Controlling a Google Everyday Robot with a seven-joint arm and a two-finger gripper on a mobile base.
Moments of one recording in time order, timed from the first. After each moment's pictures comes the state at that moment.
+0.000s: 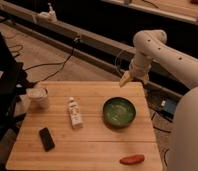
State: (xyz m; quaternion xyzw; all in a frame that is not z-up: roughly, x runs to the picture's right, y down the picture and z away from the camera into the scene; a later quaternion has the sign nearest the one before) arm 0.211 -0.021 0.761 -0.19 -0.28 -0.71 0.62
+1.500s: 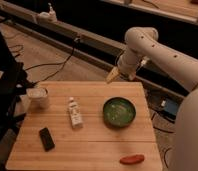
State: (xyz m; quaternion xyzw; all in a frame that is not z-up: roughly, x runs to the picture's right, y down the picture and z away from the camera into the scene) arm 0.115 -0.040 0.749 -0.08 -0.32 -0.74 0.58
